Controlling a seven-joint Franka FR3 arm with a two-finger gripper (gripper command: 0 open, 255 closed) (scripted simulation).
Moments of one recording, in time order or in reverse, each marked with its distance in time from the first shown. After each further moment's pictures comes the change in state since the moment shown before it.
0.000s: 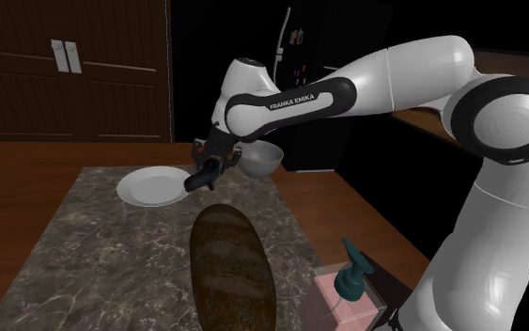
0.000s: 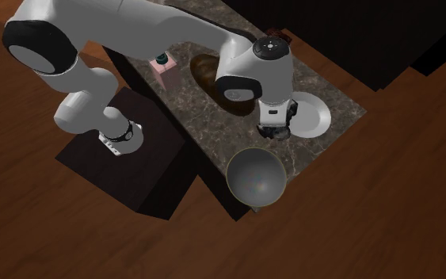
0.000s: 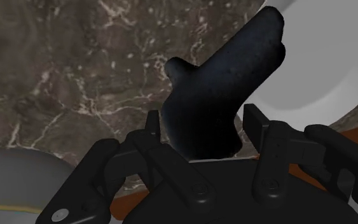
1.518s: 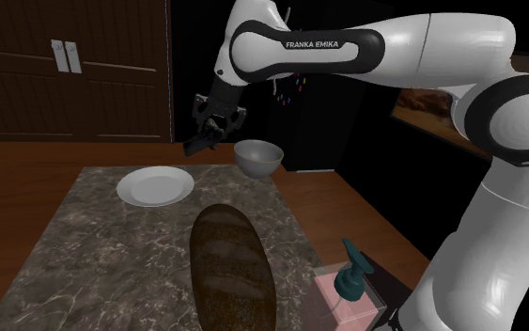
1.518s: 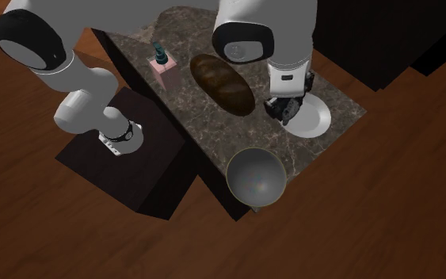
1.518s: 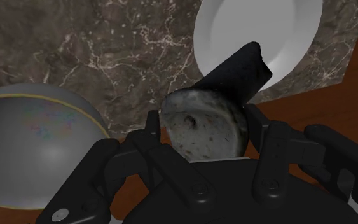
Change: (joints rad) arm -0.002 -0.047 0.002 0.255 0.014 -0.300 -0.009
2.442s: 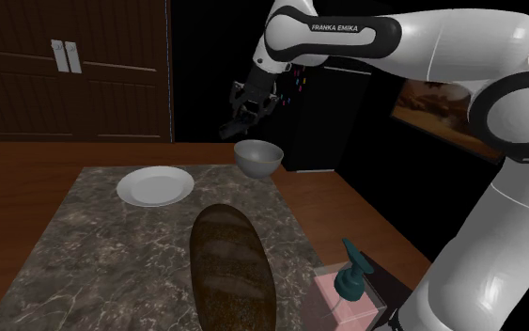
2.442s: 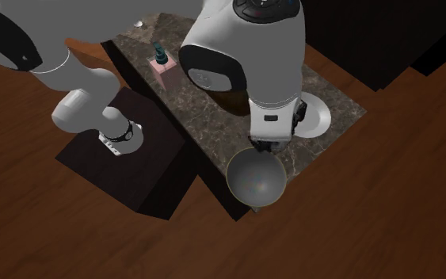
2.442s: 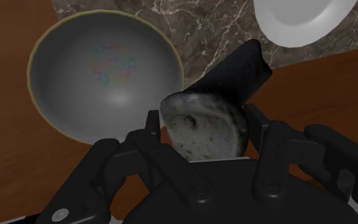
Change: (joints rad) arm -0.116 -0.061 -0.093 0.005 0.080 -0.072 -0.225
